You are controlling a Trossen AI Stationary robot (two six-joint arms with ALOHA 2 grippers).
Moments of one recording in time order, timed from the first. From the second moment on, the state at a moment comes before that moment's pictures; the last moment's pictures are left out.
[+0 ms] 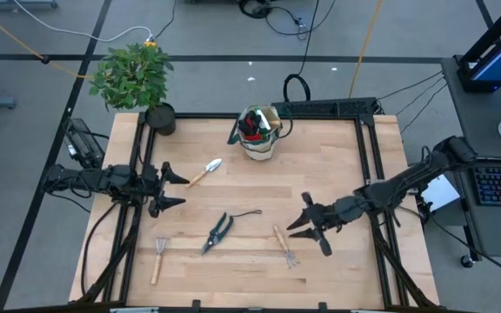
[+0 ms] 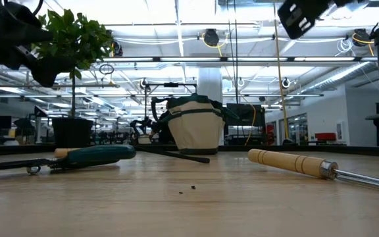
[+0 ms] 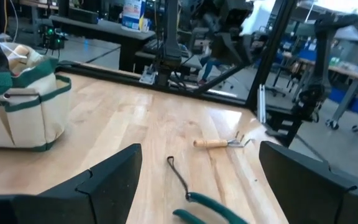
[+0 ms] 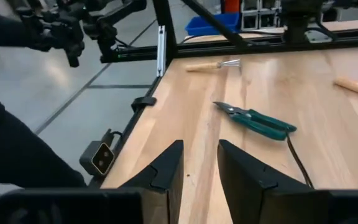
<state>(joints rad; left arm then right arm) -0.14 0.01 0.07 -0.10 -0.04 -0.23 0.46 1.18 0.64 0.24 0.11 0.27</state>
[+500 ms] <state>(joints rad) -0.14 0.01 0.07 -0.14 0.00 -0.12 0.45 1.45 0.98 -0.19 0.14 0.43</state>
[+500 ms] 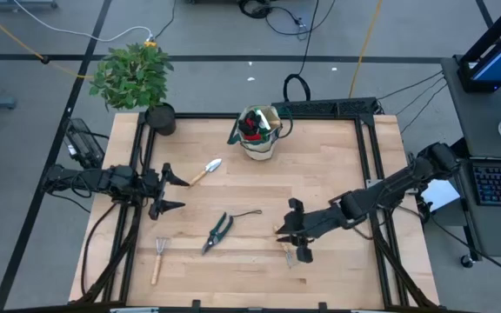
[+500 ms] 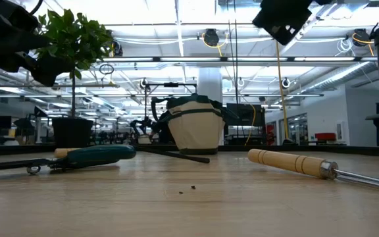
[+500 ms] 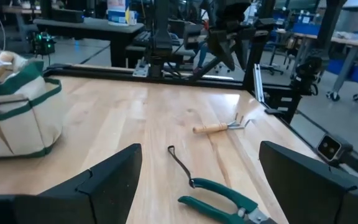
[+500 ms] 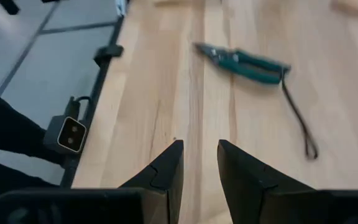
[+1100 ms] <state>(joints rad) -0.14 0.01 0.07 -0.14 0.00 0.05 0.39 1.53 1.03 -0.28 0.10 0.78</state>
